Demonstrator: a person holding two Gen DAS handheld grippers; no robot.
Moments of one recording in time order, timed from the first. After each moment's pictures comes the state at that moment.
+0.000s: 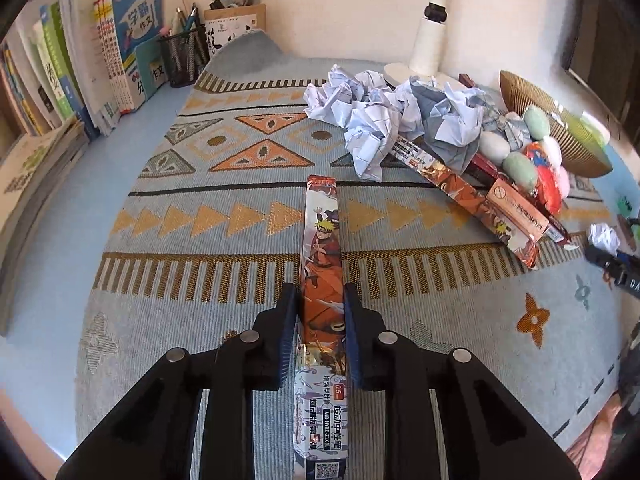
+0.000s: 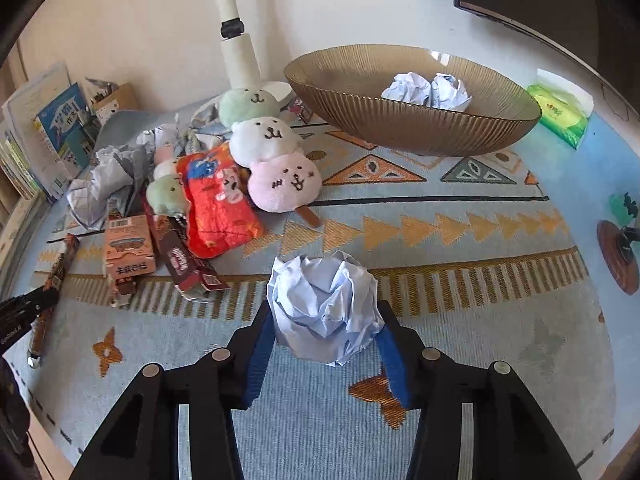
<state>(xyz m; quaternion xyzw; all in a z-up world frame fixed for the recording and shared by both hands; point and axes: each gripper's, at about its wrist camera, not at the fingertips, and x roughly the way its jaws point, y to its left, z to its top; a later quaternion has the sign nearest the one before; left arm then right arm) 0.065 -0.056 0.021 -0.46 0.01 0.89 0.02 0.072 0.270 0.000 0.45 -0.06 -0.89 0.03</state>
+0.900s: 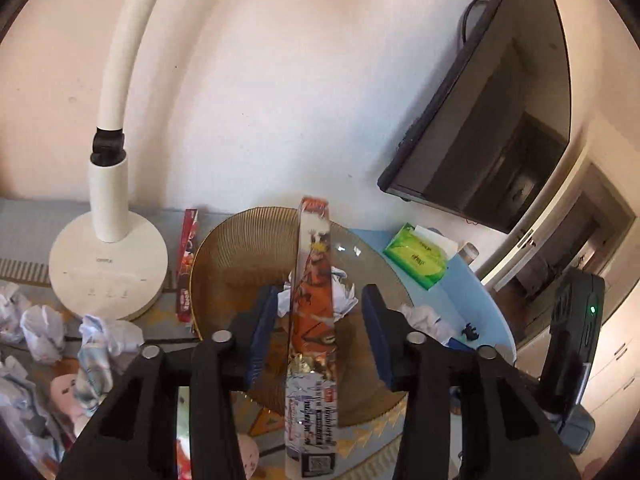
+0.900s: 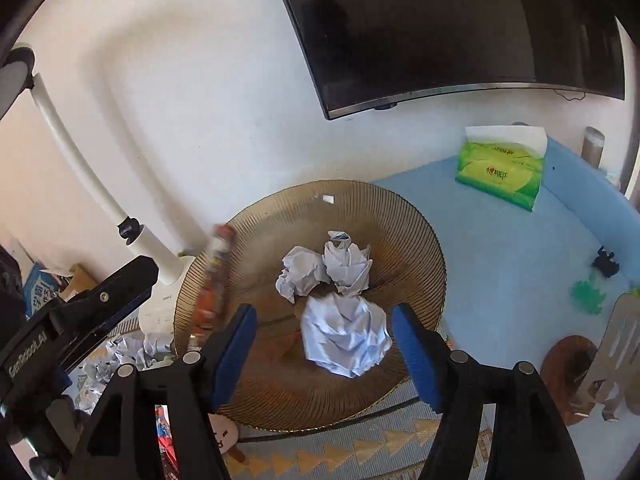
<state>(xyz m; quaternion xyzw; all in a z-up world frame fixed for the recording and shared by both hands) -0.112 0.211 0.133 -0.35 -0.16 0.88 0.28 -0.025 0.412 0.095 0.36 -0.18 -0.91 -0.06</state>
